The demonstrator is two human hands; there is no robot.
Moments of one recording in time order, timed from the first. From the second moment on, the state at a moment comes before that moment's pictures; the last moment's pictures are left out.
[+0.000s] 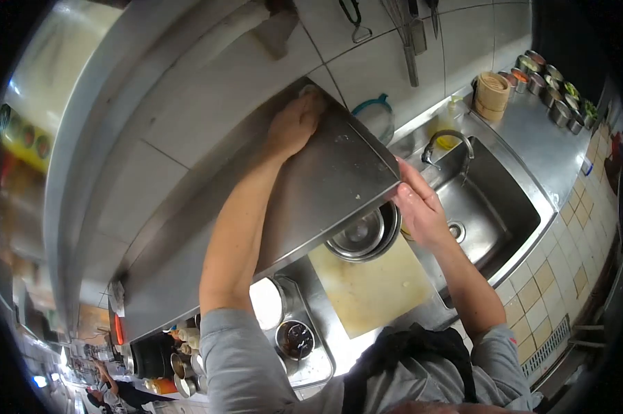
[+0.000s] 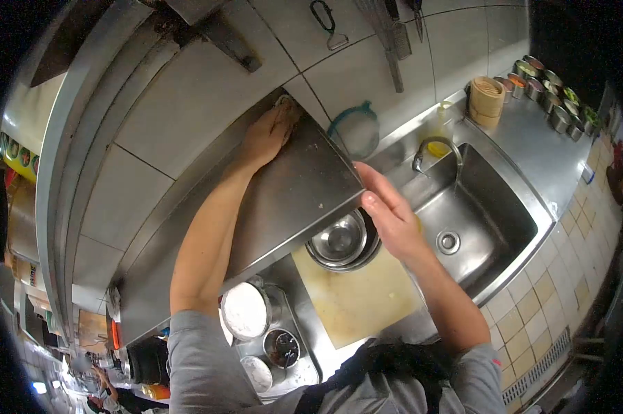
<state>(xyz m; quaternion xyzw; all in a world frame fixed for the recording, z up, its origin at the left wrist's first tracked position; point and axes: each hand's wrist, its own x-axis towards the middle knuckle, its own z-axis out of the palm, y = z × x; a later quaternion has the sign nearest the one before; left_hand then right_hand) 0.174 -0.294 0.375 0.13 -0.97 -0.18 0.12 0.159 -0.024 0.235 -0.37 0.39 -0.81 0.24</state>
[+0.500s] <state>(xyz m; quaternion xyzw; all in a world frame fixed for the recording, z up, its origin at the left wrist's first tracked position) 0.332 -0.075 0.284 -0.12 -0.92 -0.18 0.32 0.220 -0.015 0.207 -0.13 0.01 -0.89 0.44</state>
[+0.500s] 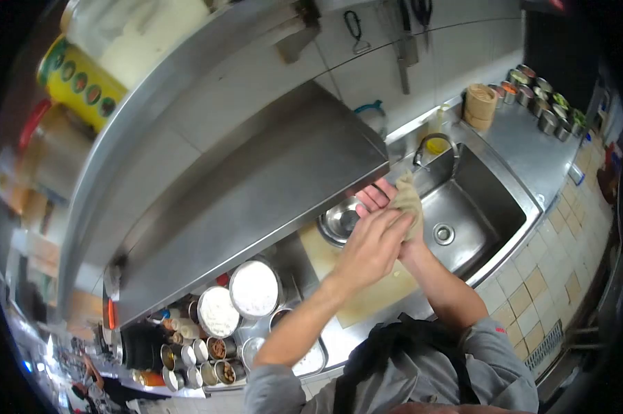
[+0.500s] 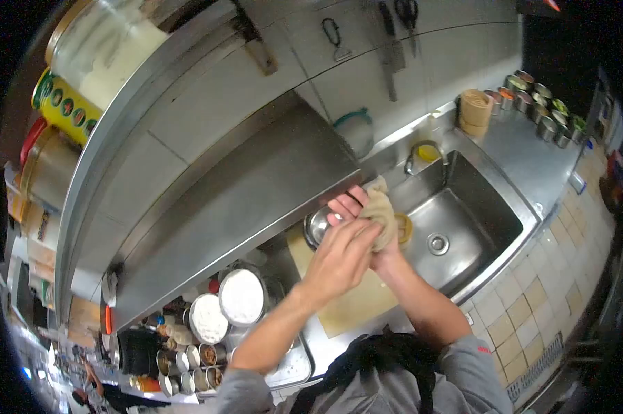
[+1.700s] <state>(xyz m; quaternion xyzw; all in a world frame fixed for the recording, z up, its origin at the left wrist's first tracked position) 0.074 0.232 0.166 0.09 -0.87 -0.48 0.03 0.132 0.675 -0.007 0.31 0.37 -0.87 0.05</state>
